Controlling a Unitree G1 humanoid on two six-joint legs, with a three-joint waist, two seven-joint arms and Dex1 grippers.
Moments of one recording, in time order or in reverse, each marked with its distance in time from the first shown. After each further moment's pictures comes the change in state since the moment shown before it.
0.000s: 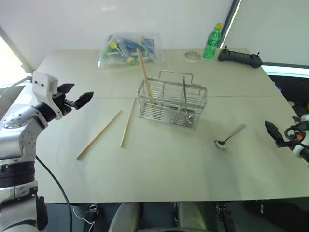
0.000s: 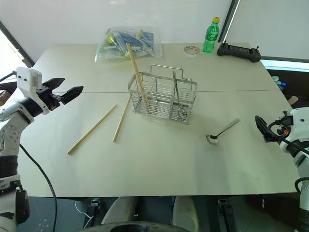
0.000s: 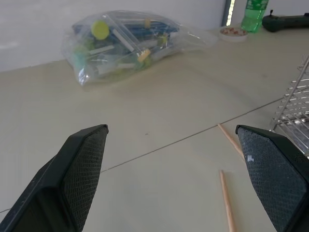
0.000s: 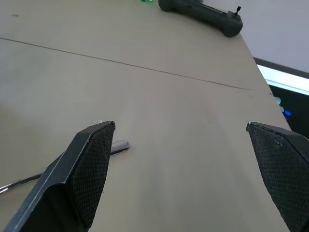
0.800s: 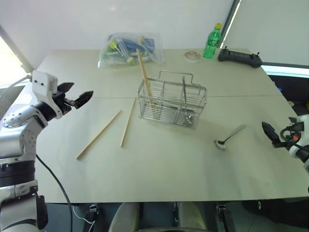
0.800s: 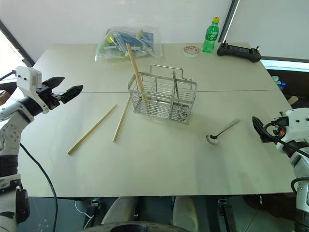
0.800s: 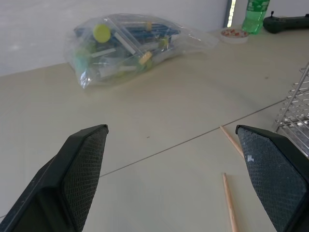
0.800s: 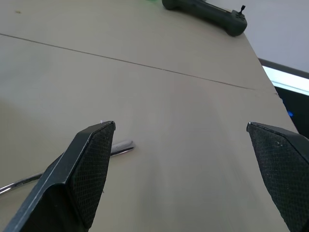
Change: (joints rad) left arm -0.009 0.001 -0.001 0.012 0.005 -0.015 -0.003; right arm 0.004 0.018 0.027 -0.005 -0.007 -0.011 -0.019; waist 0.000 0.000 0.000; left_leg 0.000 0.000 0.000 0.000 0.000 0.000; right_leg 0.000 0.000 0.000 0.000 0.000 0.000
